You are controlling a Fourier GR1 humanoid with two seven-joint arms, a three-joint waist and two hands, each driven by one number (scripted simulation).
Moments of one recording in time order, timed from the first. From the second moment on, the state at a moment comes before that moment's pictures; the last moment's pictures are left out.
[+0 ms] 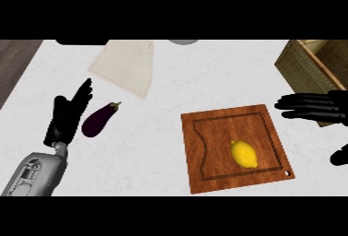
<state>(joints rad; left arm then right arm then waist) -0.25 0.33 -0.11 -1.32 0.05 0.12 0.18 -0.47 -1.05 0.46 -1.41 0.18 0.45 -0.84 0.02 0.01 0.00</state>
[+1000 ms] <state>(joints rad) -0.23 0.32 -0.08 -1.37 0.02 0.10 0.22 -0.54 -0.79 0.59 -1.14 0.31 0.33 -0.90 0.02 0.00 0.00</state>
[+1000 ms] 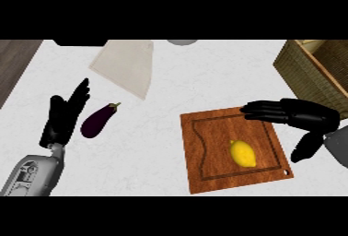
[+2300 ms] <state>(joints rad) -0.21 0.28 -0.02 -1.39 -0.04 0.06 0.23 -0.49 -0.56 0.58 -1.05 0.53 0.29 -0.89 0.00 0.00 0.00</state>
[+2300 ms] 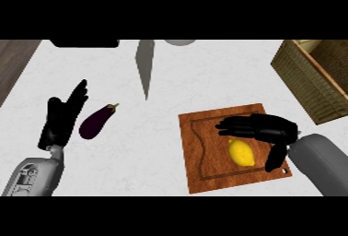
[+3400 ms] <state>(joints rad) -0.22 0.24 0.03 -1.37 -0.07 0.02 0.21 -0.45 -0.47 0.54 -0.99 0.71 0.18 -0.95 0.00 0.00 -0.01</state>
